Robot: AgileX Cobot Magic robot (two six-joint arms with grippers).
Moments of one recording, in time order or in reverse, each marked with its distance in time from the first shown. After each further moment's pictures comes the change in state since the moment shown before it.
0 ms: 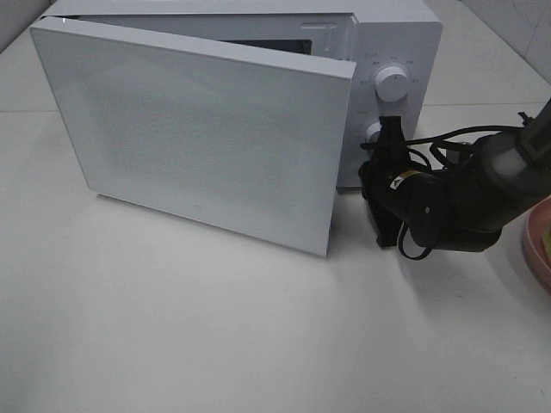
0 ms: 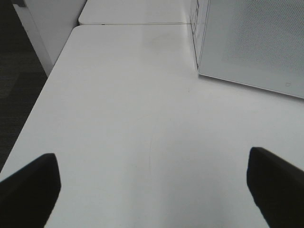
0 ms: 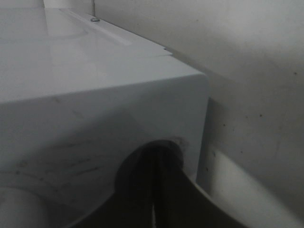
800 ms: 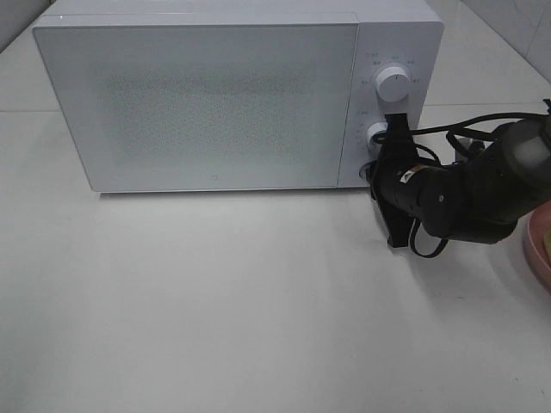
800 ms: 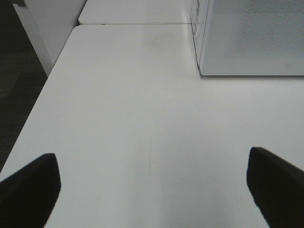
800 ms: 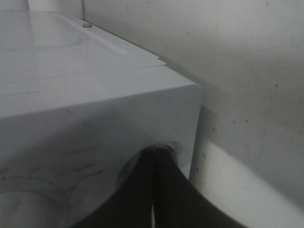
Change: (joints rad) left arm 0.000 0.000 0.000 0.000 0.000 0.000; right arm -0.016 -0.065 0.032 0.015 0.084 -0.049
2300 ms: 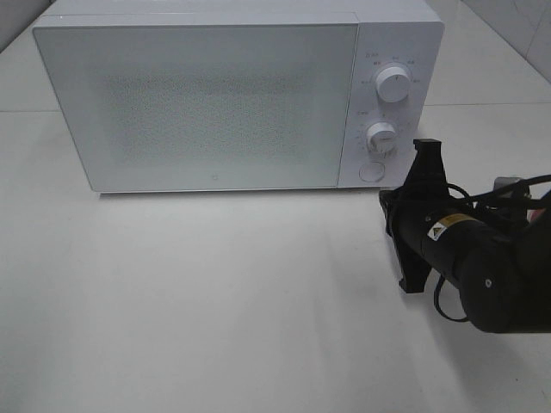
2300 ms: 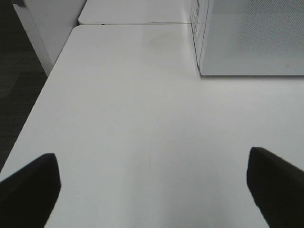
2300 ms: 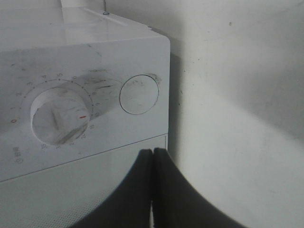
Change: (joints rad) left arm 0.000 0.000 0.000 0.000 0.000 0.000; right arm 0.181 -0.165 0.341 0.096 -0.256 0.128
